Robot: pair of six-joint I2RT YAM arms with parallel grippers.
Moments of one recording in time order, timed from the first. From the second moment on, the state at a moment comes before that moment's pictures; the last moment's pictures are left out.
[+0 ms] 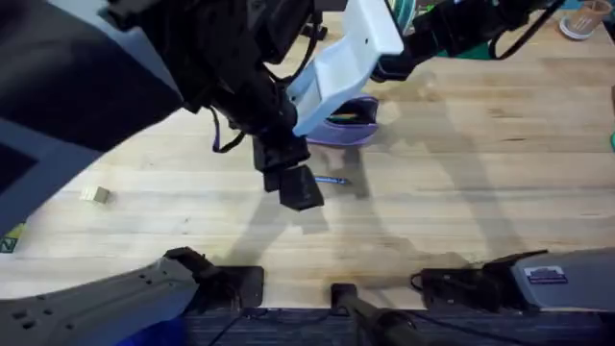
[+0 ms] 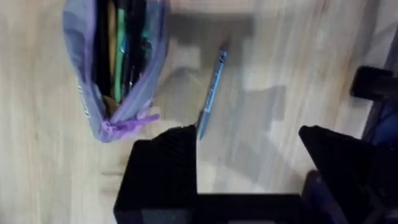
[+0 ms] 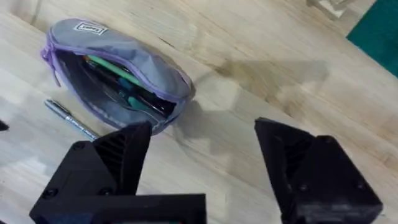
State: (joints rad) left arm -0.56 1.31 1.22 -1.23 0.30 0.78; right arm 0.22 1.59 1.54 -1.07 -0.18 -0.23
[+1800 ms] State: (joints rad) left arm -0.56 1.53 0.88 -0.82 0.31 0.85; right arm 0.22 1.59 1.54 -1.07 -0.18 -0.23
